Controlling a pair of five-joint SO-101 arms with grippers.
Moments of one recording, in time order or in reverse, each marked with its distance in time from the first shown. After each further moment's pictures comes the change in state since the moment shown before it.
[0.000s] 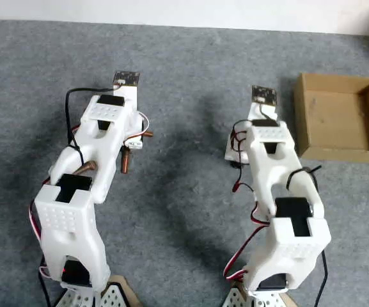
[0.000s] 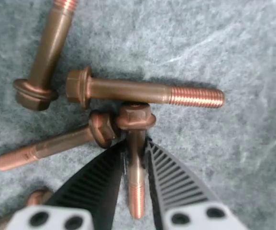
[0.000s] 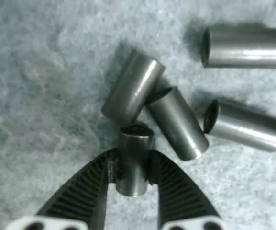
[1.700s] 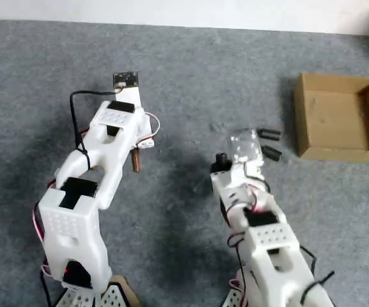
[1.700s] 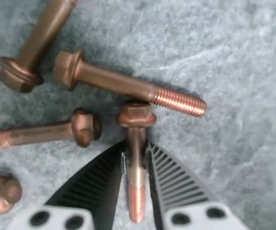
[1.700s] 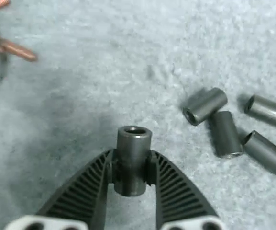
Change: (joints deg) left arm 6.2 -1.2 4.8 -6.9 14.3; right arm -9.6 -65.5 62.9 -39.9 15.3
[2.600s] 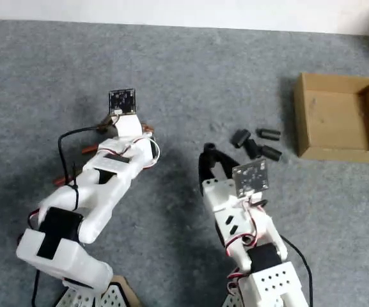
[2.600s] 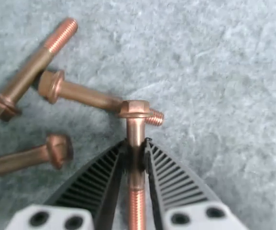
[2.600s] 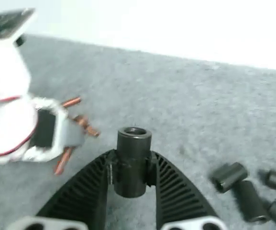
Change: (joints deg) left arm 0.3 -22.0 42.7 -54.2 -2.5; right arm -7.4 -38.4 14.2 3.3 -4.7
